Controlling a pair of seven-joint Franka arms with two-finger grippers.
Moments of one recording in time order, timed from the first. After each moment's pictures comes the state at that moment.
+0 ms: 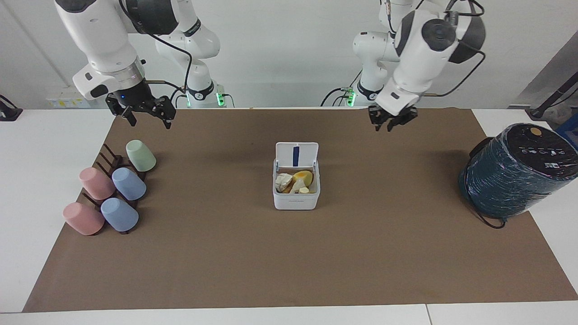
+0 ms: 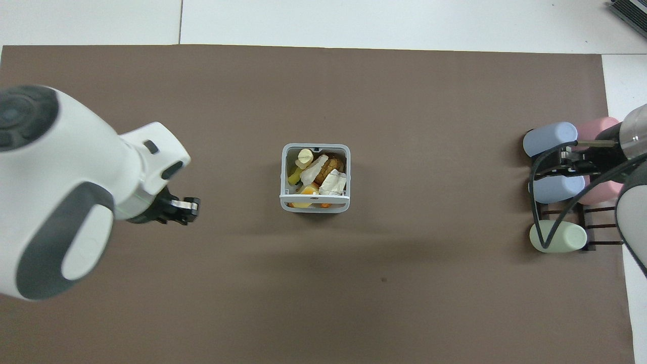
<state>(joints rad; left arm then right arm) -0.36 -0.08 -0.05 -1.86 -0.05 1.61 -0.30 0.03 -0.01 0.02 -1.62 -0.03 1.55 0.15</state>
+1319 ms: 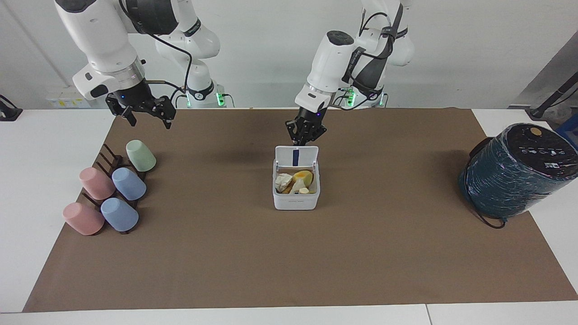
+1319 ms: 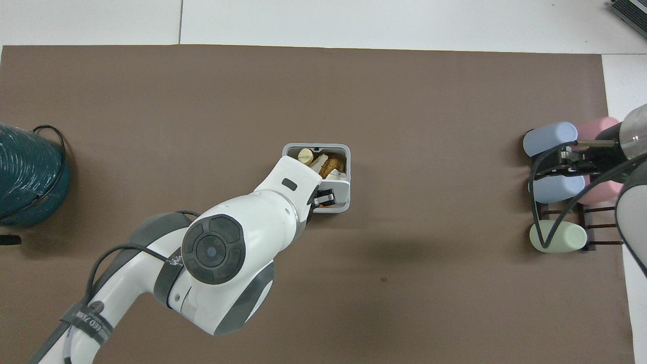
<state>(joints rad) -0.65 0.04 -0.03 -2.07 -0.12 2.53 -0.78 0.03 -0.01 0.02 -1.62 -0.03 1.55 0.15</state>
